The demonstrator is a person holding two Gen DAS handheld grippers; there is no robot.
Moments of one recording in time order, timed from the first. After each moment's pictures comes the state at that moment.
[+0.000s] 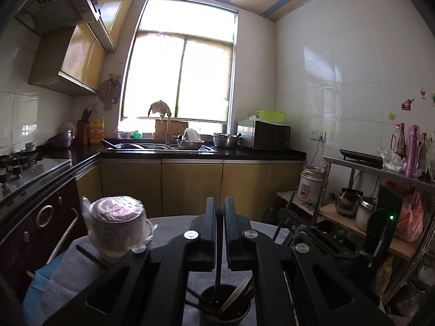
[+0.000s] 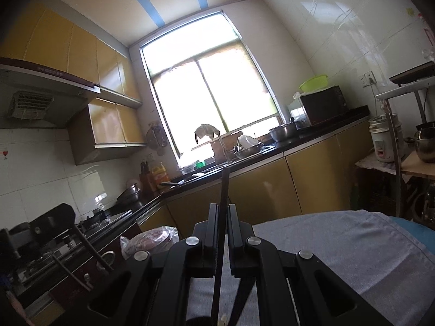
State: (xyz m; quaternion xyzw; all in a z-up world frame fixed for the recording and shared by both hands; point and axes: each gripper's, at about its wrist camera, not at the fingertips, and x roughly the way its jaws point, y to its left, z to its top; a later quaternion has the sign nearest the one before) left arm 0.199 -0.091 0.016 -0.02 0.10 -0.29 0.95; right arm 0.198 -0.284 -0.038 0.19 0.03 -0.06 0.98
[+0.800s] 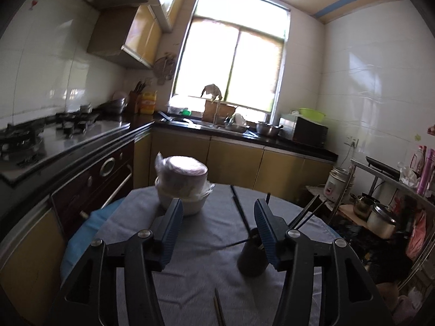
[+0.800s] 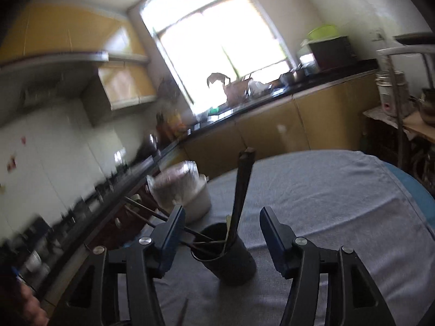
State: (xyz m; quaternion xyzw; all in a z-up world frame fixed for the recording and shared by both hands) left arm 0.124 0.035 -0.001 -0.08 0.17 -0.19 0.96; right arm 0.101 -0.297 -0.050 0.24 0.15 0.00 0.96
